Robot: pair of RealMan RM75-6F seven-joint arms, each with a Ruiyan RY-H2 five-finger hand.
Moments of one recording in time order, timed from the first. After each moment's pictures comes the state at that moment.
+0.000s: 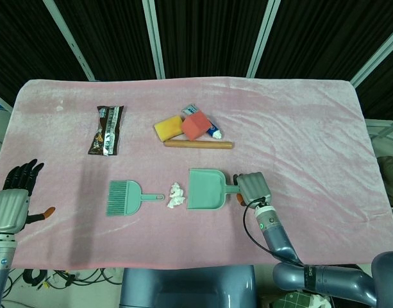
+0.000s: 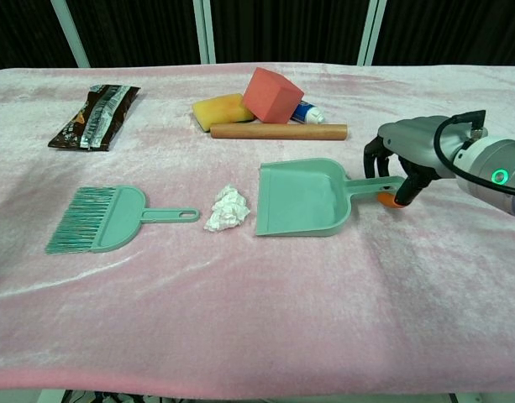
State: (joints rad) left arm -0.19 -1.24 -0.09 -1.53 1.44 1.42 0.04; right arm 0.74 -1.59 0.17 -1.60 -0.82 1.10 -0.74
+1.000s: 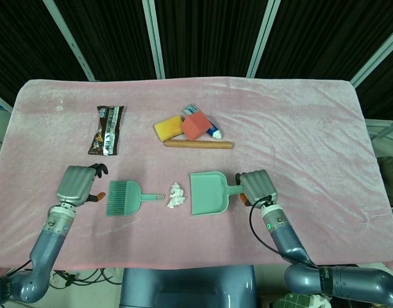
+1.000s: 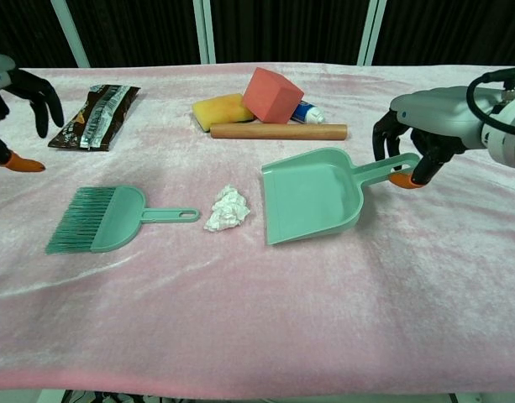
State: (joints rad) left arm -0.49 -1.35 -0.21 -1.72 1.12 1.10 0.52; right arm 0.78 -1.43 0.16 -1.79 -0.76 1.11 -0.77
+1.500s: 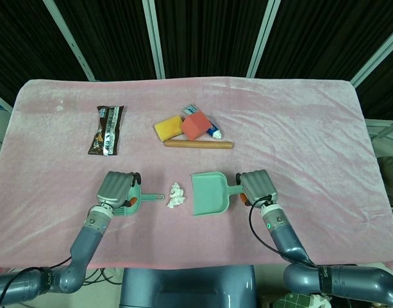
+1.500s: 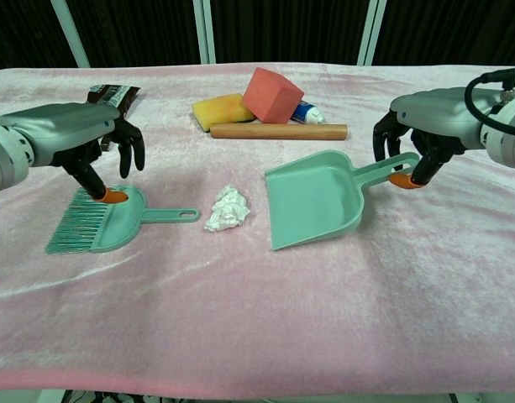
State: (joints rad) left arm -0.65 -1.56 -0.21 -1.69 0.88 1.06 0.74; right arm 0.79 -1.43 0.15 -1.79 -0.74 1.11 -0.75
